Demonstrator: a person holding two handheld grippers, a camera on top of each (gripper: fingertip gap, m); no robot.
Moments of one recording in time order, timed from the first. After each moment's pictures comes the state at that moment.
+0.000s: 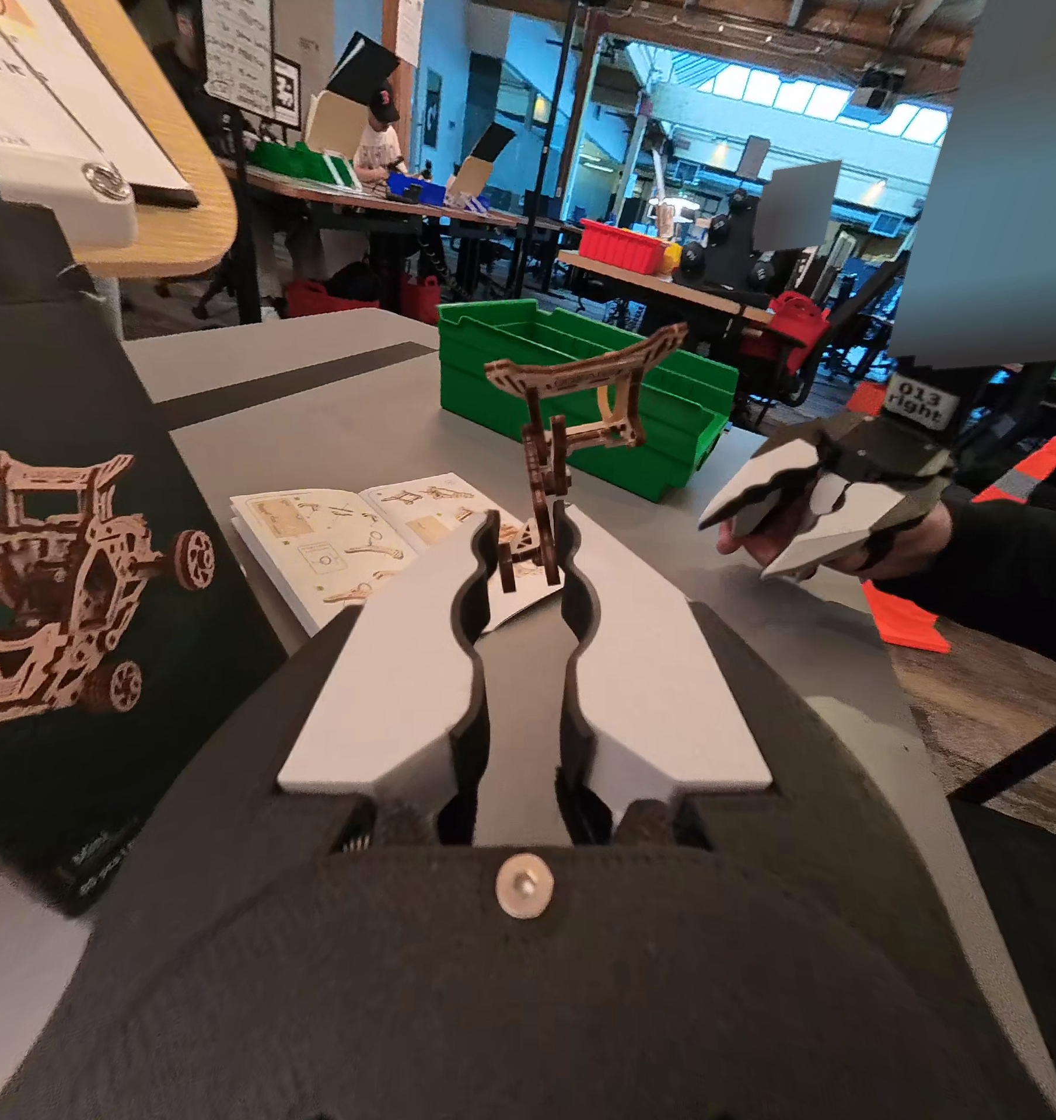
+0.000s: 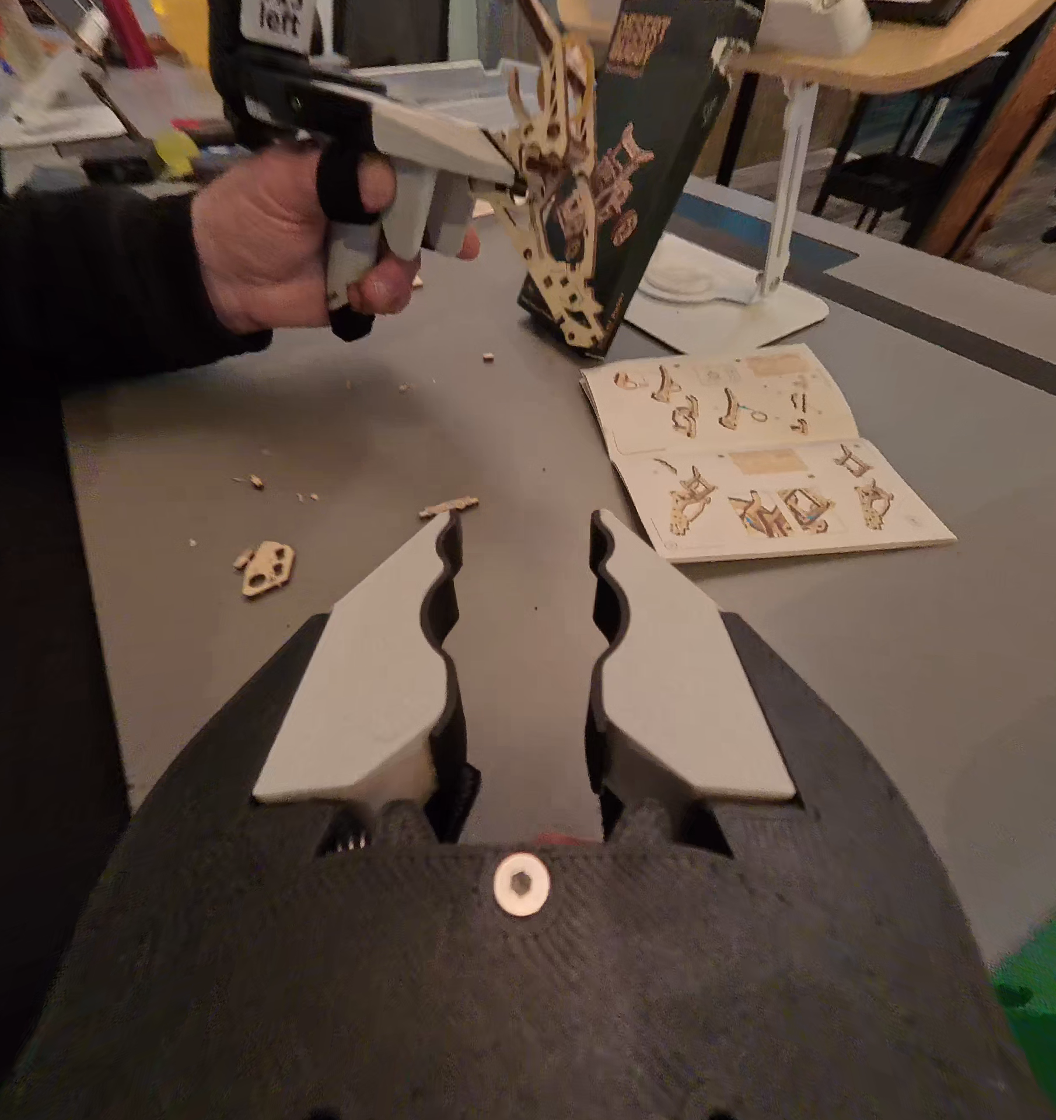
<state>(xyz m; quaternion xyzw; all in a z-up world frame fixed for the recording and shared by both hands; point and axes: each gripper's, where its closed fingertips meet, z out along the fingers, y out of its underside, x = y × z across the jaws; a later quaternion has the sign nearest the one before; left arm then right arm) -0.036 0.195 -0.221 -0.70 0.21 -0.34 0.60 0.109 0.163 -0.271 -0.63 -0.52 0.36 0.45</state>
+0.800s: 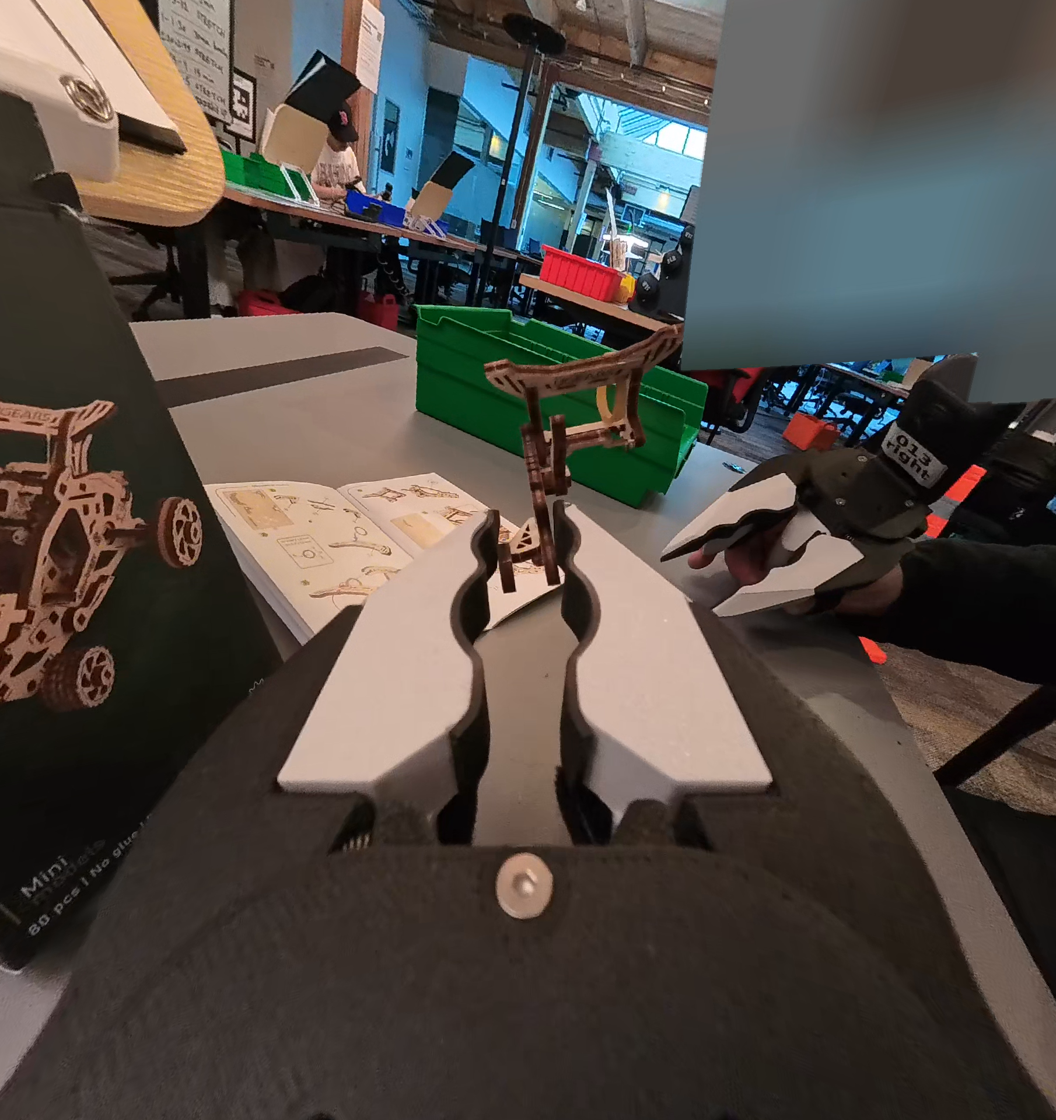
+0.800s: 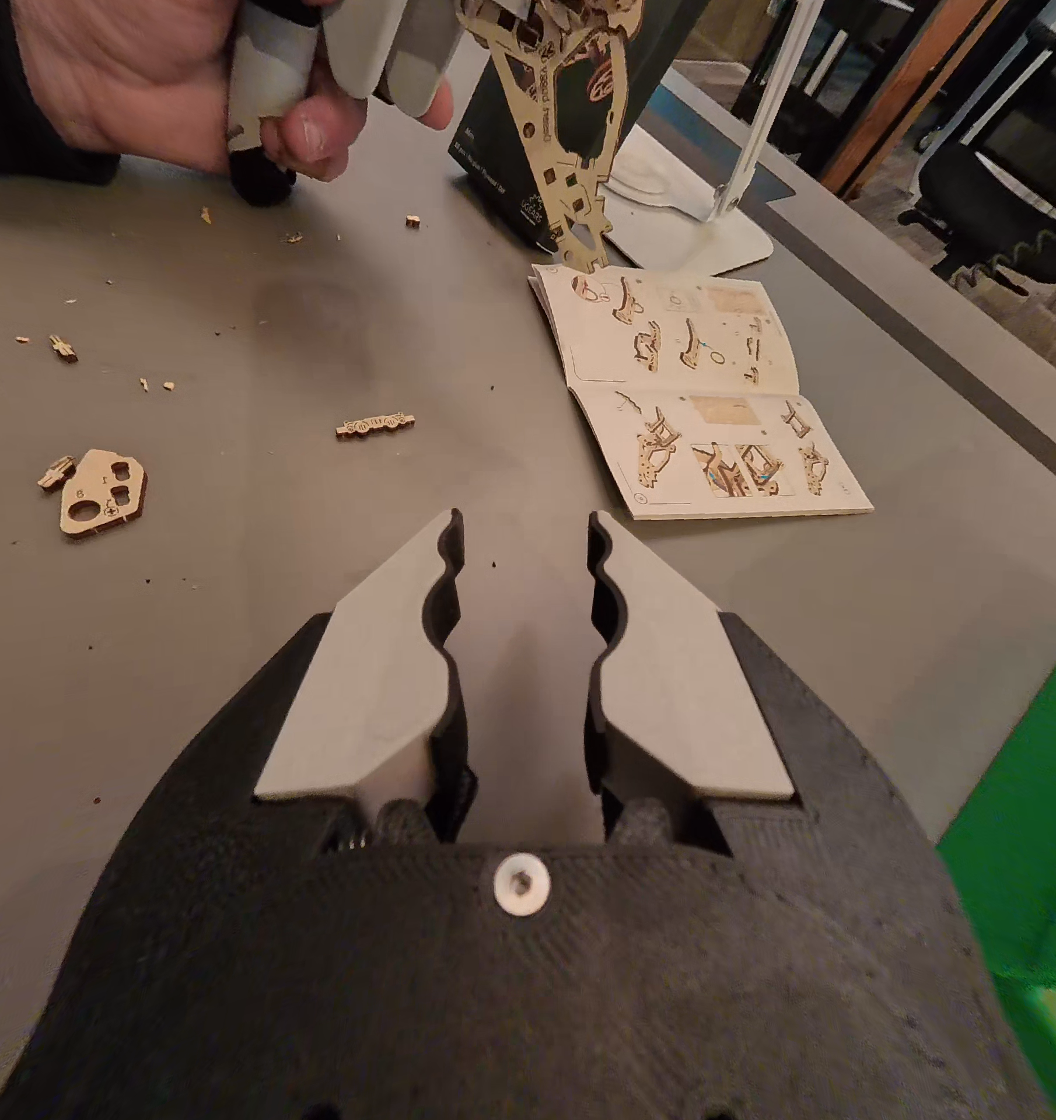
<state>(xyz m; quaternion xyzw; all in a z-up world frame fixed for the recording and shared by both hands) -0.038 0.204 -0.236 -0.68 0.21 -0.38 0.59 0.101 0.174 -0.307 -0.64 -0.57 0.21 0.48</state>
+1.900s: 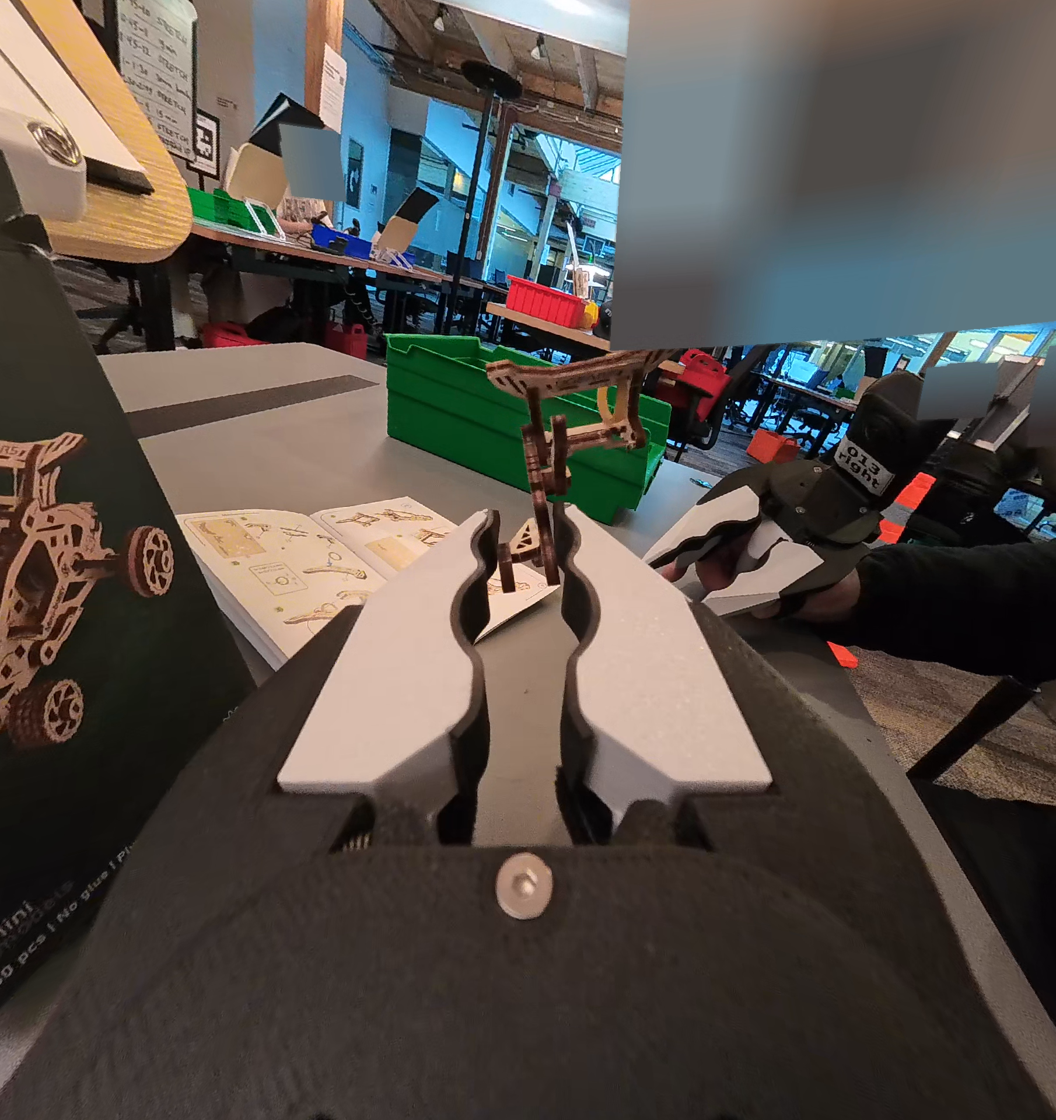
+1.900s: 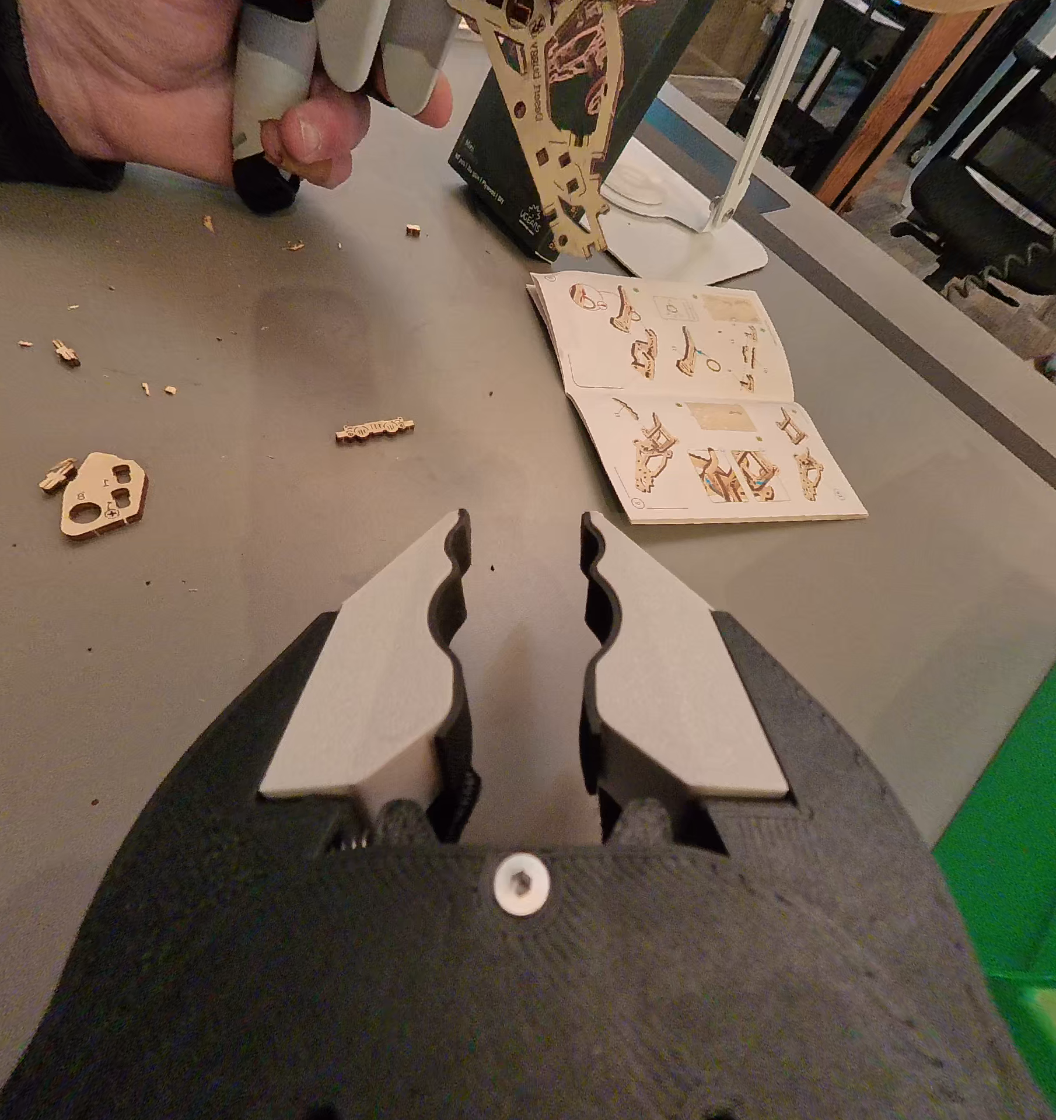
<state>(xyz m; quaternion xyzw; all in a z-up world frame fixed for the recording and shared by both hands) -0.034 0.196 -0.226 -0.65 0.22 -0.41 0.60 0.101 0.174 -0.306 -0.64 -0.56 0.21 0.48</state>
